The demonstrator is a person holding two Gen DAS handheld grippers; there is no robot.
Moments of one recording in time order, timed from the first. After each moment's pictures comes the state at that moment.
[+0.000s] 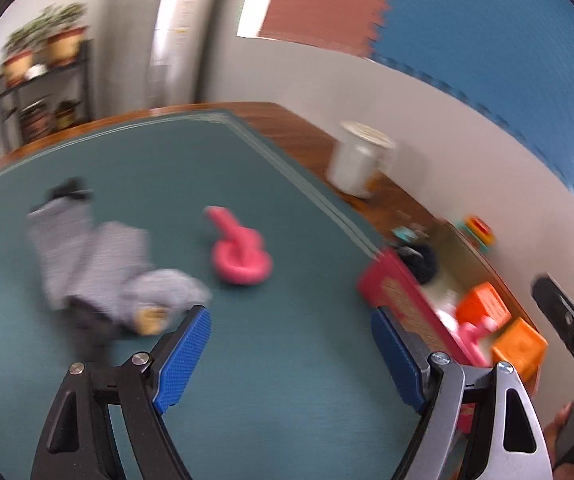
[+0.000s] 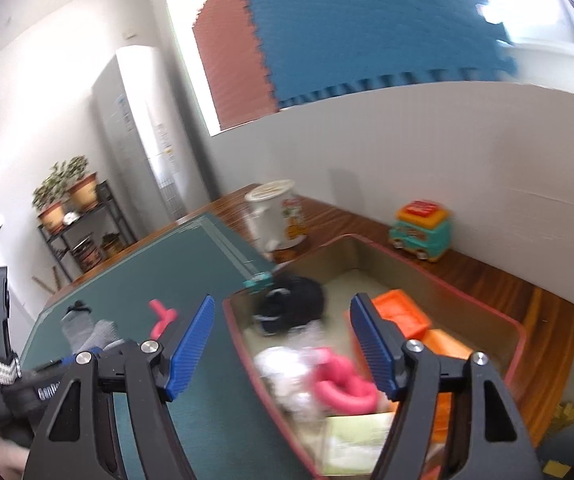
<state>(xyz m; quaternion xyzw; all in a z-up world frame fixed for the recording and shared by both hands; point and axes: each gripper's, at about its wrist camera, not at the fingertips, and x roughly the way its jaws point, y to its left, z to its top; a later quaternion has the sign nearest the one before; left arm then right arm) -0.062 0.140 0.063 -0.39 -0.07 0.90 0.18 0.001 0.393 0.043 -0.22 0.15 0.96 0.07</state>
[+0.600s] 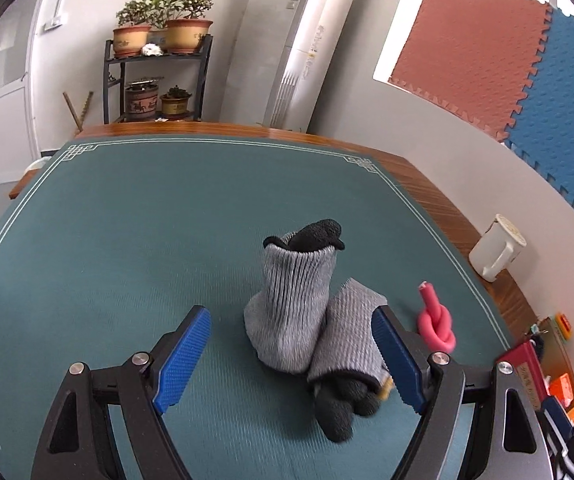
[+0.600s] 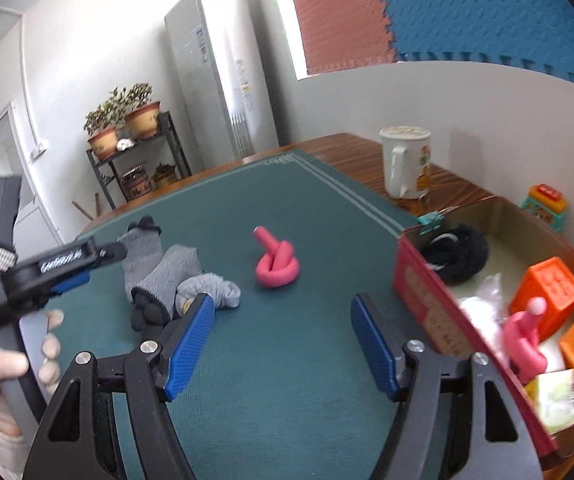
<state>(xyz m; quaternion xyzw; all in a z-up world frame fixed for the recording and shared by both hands) -0.106 0.011 0.043 -0.36 -0.12 0.92 0.04 -0.050 0.272 0.000 -0.29 0.09 0.95 -0.04</state>
